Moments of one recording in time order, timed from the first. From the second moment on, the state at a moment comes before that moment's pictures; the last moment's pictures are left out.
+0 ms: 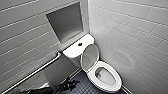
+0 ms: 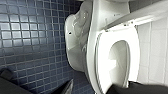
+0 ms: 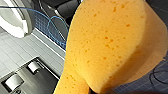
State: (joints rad) left arm 0.60 2.66 -2.02 -0.36 0.04 -0.52; right arm -1.71 2.71 -2.33 -0.85 0.37 0.91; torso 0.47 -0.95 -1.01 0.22
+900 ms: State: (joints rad) left arm 0.36 2.84 -2.37 -0.41 0.02 -0.71; right arm -1.75 2.75 -2.33 -0.87 0.38 0.90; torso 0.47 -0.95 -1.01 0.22
